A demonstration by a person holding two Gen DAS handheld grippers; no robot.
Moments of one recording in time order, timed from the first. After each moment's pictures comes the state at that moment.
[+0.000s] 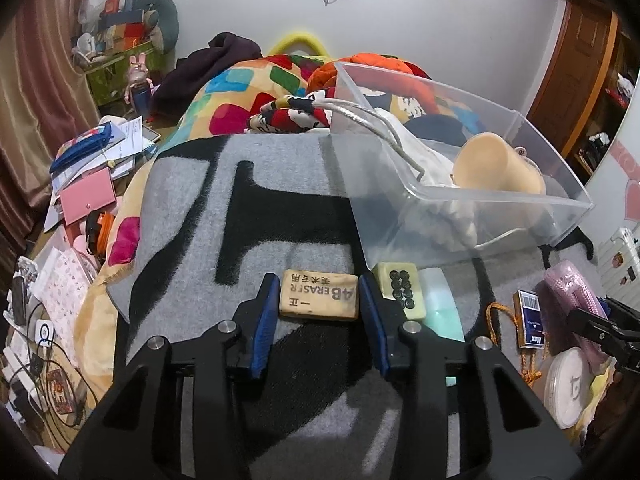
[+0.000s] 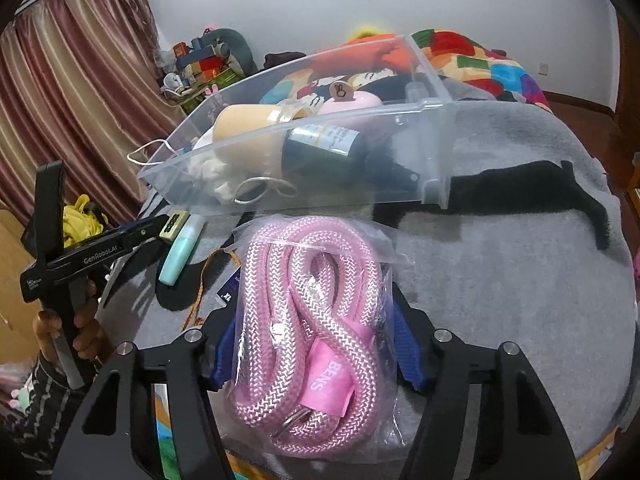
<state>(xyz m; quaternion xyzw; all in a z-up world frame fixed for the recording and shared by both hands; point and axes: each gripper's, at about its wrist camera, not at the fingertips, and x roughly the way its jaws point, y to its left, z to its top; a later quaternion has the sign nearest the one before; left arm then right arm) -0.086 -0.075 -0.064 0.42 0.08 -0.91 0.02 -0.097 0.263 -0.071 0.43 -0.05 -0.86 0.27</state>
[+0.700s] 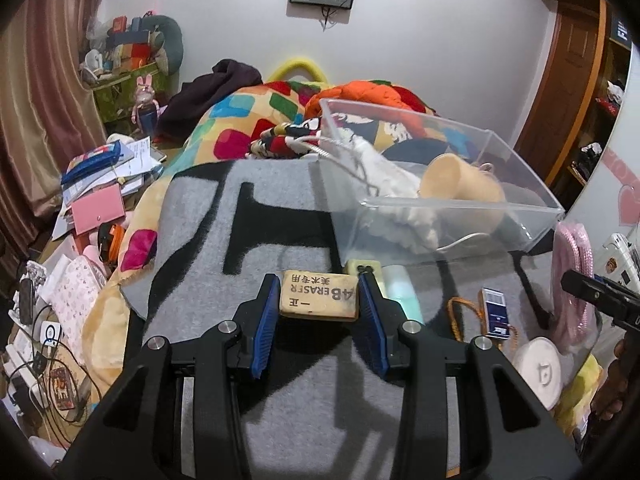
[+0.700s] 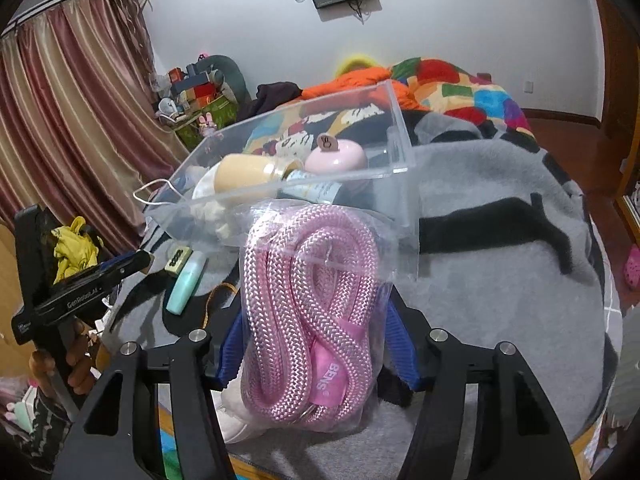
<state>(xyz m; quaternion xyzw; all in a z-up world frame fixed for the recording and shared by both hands) -0.049 -0.064 -0.033 0.37 0.08 -0.93 0.02 -0.095 0.278 -0.042 0.39 -0.06 -0.88 0.25</state>
